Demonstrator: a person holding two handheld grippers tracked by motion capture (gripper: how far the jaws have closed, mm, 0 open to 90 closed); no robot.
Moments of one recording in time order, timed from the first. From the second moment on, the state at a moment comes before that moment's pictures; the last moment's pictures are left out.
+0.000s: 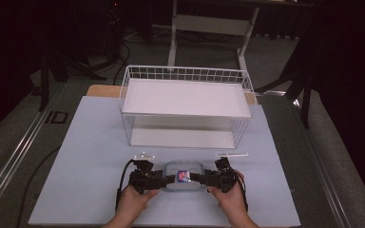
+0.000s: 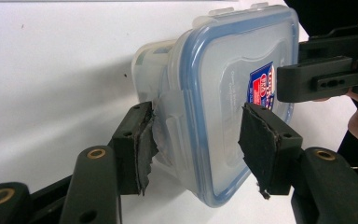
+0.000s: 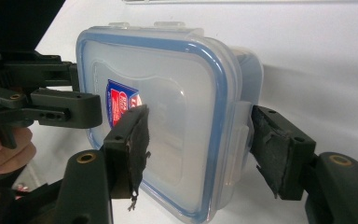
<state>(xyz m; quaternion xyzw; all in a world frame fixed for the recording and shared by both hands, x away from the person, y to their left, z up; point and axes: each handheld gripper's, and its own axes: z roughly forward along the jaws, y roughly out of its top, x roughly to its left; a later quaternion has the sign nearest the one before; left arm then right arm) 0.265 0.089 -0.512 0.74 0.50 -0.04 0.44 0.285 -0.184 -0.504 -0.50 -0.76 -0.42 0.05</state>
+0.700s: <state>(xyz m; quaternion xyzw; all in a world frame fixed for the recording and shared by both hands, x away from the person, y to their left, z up) 0.311 0.095 -0.471 0.74 0.48 0.02 0.48 0.323 -0.177 -0.463 -0.49 -0.74 -0.47 0.00</state>
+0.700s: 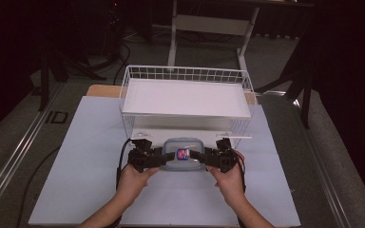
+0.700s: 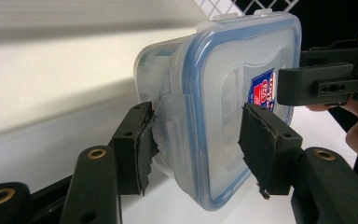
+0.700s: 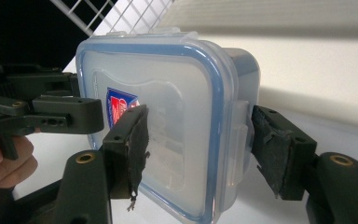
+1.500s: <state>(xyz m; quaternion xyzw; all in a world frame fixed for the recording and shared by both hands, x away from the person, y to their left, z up) 0.360 0.098 -0.495 0.74 0.48 0.02 0.47 0.366 -0.172 -0.495 -0.51 -0.71 -0.49 0.00</state>
